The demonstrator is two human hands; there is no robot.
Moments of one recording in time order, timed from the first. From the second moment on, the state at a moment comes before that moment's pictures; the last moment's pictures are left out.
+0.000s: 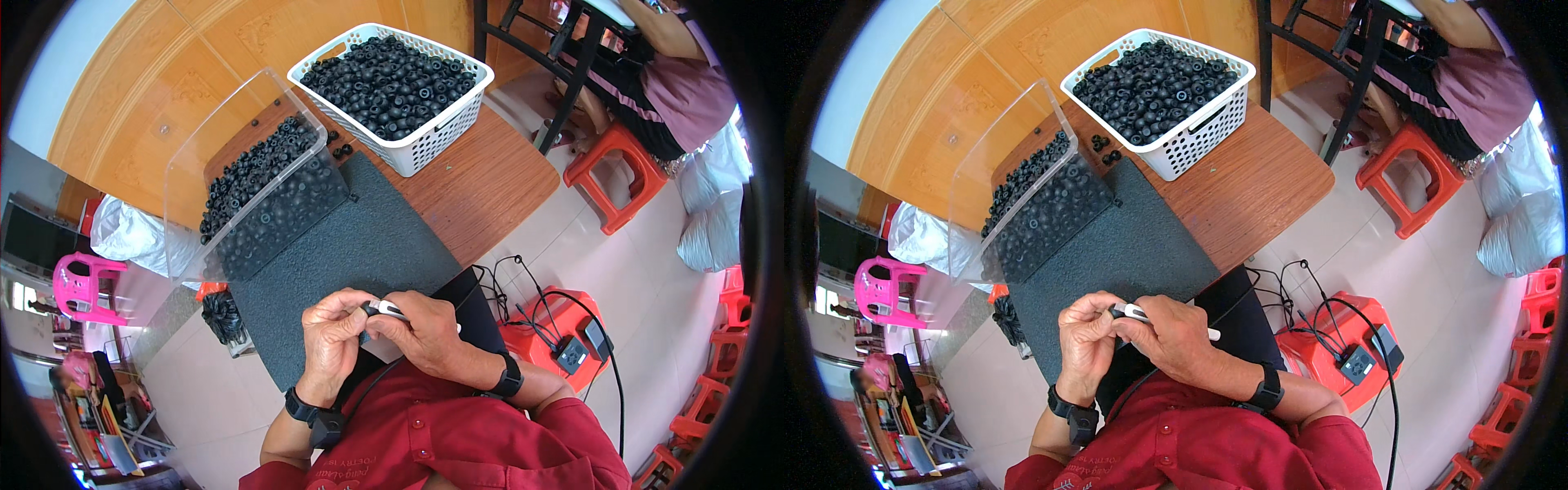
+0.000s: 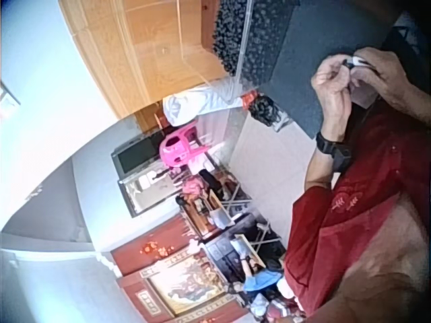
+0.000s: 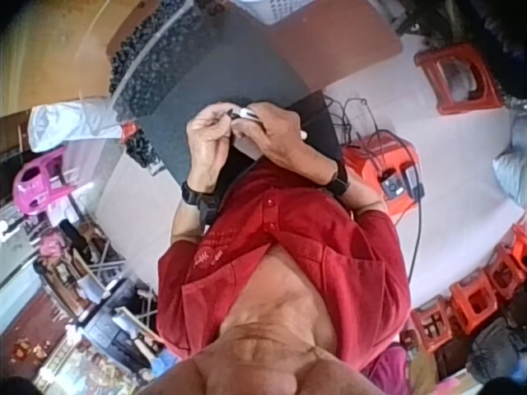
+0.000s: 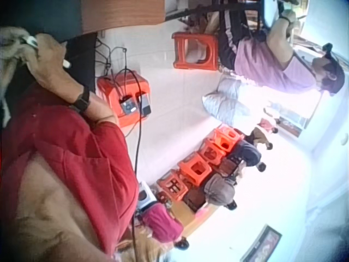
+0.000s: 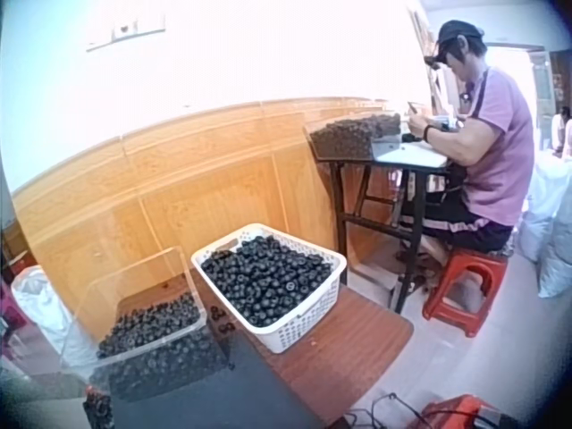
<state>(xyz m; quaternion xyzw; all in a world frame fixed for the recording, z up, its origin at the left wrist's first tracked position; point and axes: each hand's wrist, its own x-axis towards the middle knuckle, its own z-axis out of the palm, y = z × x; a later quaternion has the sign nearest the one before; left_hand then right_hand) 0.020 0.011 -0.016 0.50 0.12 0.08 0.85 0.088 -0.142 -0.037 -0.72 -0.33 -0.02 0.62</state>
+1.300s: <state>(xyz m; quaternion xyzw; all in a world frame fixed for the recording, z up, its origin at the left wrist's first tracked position) 0.014 0.006 -0.015 0.46 0.20 0.06 0.87 0.088 -0.140 -0.044 -0.73 -0.37 -0.08 0.56</state>
